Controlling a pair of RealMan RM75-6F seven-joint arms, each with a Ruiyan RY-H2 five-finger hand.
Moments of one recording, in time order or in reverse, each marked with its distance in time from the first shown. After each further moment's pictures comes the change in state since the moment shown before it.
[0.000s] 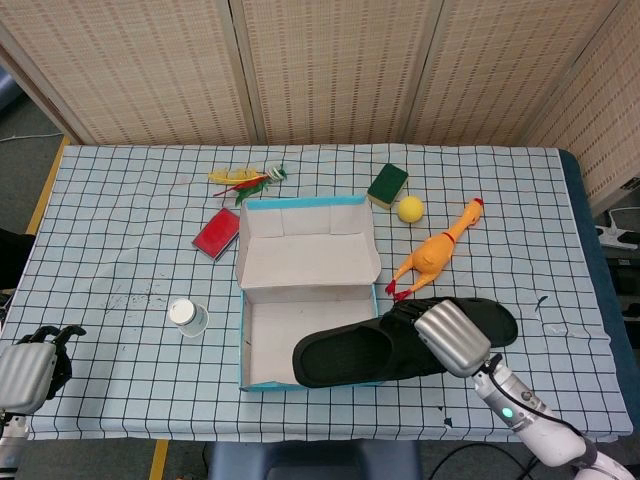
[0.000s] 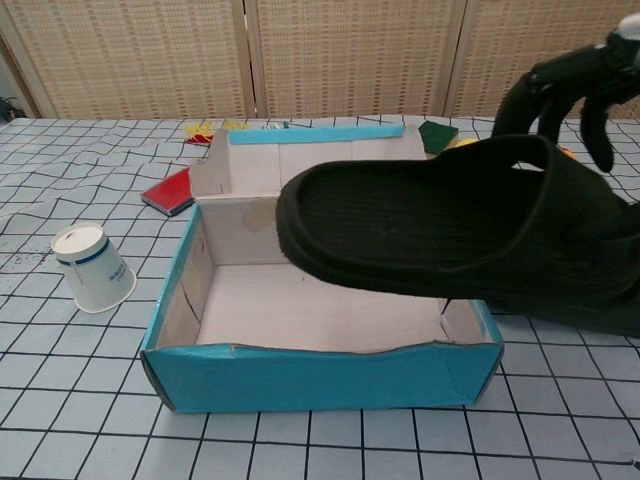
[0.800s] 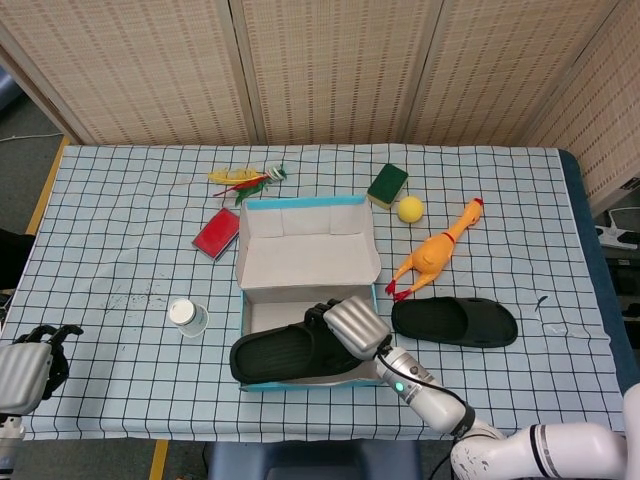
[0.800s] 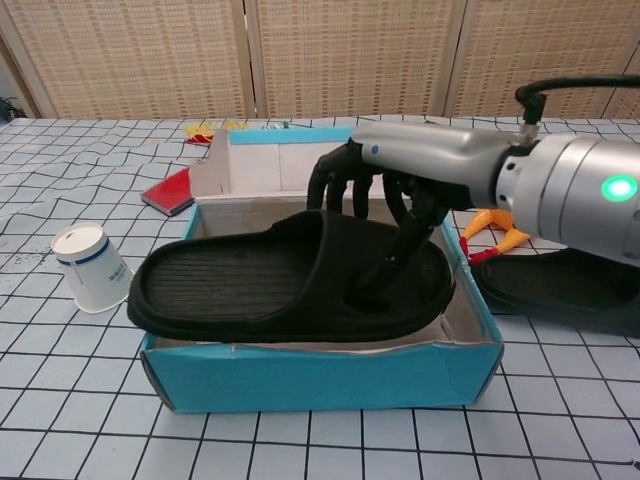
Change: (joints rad) left arm 0.003 0.012 -0.001 -0.001 0.009 0.006 -0.036; right arm 0.291 -0.414 0.070 0.077 0.575 -0.090 -0.507
